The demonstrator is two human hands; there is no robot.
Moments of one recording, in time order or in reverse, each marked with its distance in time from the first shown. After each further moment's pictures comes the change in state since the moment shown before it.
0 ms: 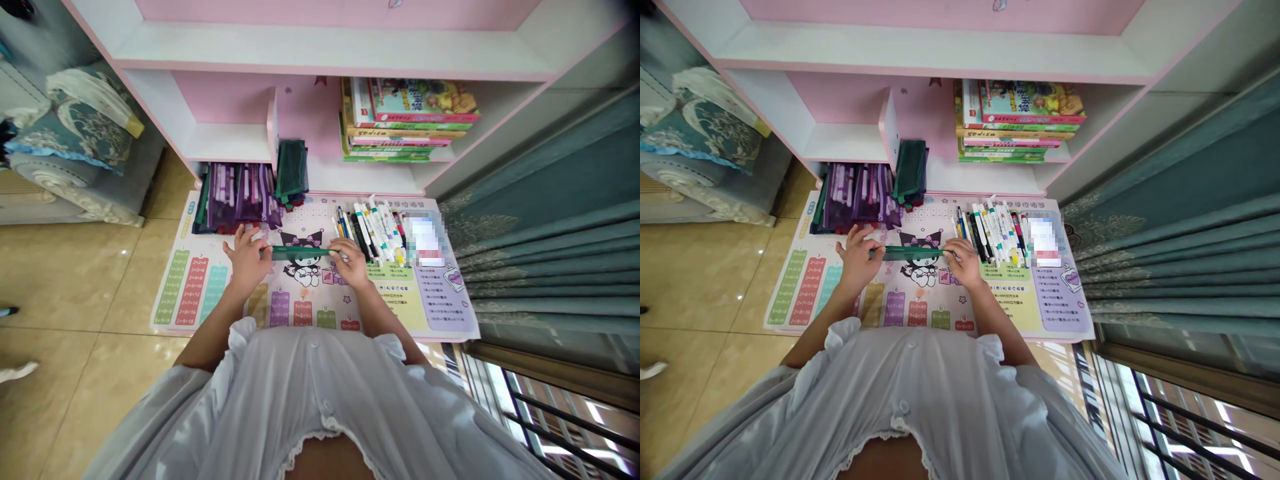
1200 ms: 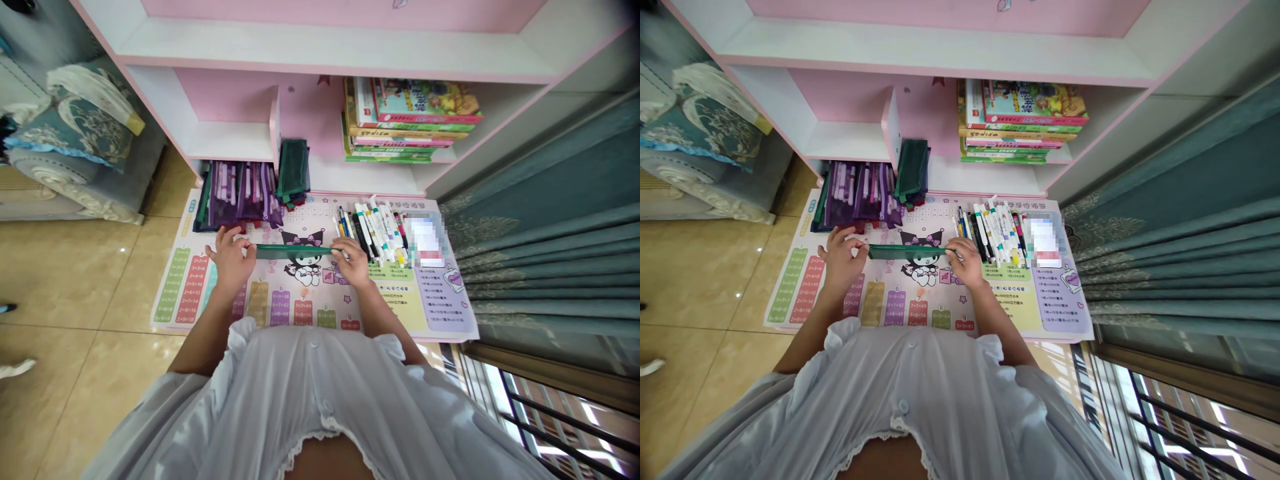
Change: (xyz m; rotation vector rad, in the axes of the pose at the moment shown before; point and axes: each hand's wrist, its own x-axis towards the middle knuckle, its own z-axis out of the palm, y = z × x) left_hand -0.002 -0.026 -0.014 -0.018 0.085 -0.104; right_hand 0.000 0.001 -0.002 -0.035 0.001 0.017
